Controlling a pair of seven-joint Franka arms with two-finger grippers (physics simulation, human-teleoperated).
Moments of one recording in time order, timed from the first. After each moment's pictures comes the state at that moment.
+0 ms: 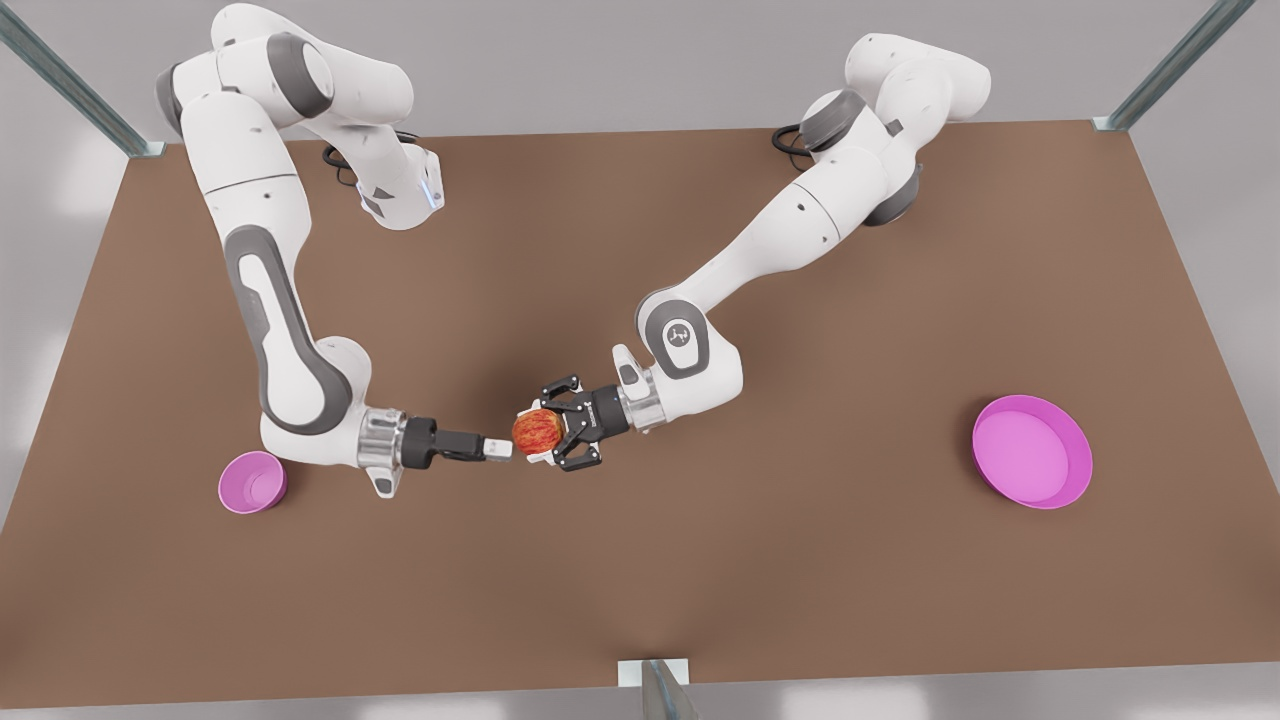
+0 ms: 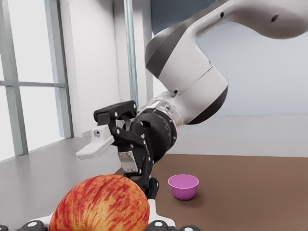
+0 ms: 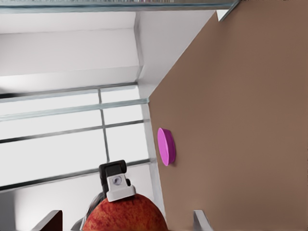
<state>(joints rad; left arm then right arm) -0.45 1.08 -0.62 -0.97 -1.52 2.76 2.22 -0.05 0.54 0.27 -1.71 1.46 2.00 -0.49</state>
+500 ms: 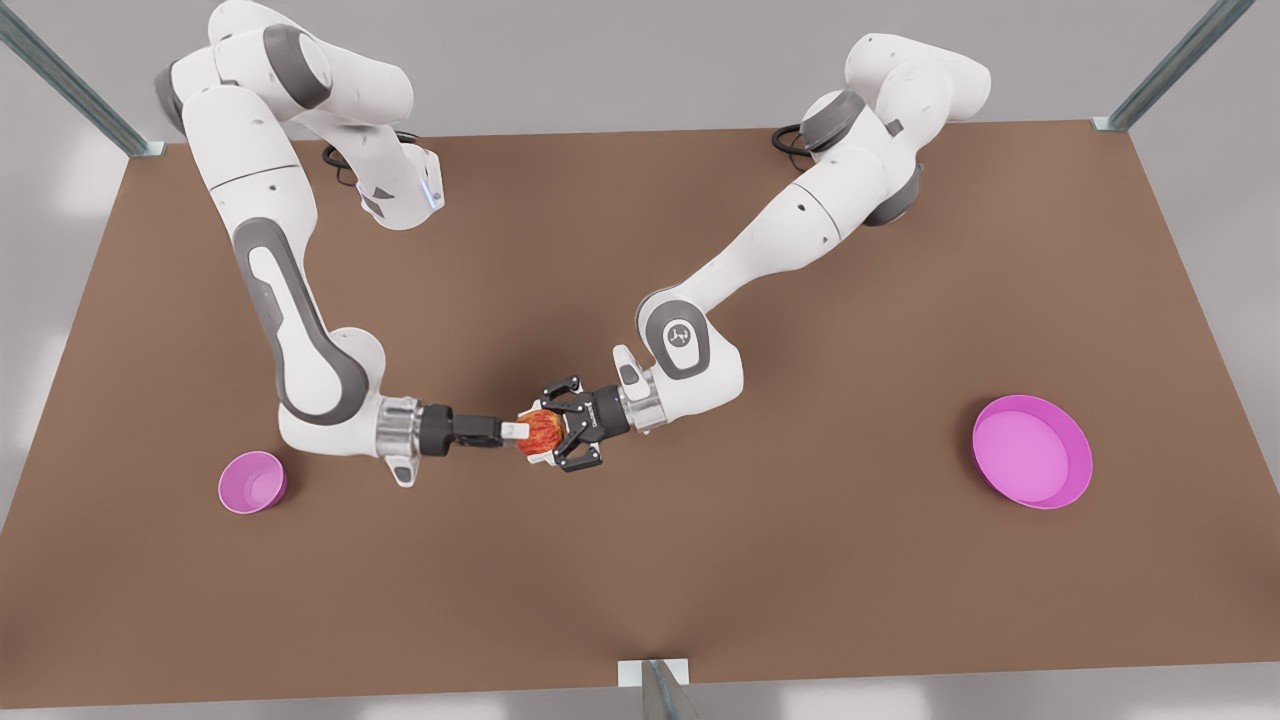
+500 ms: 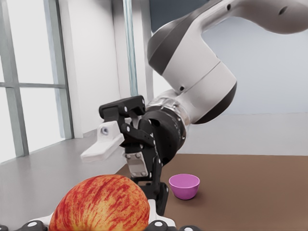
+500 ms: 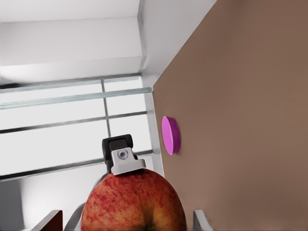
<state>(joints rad) -0.45 1.08 -0.62 -0.97 -1.52 2.76 2.23 -0.08 0.52 0.35 -1.75 1.46 2.00 -0.51</state>
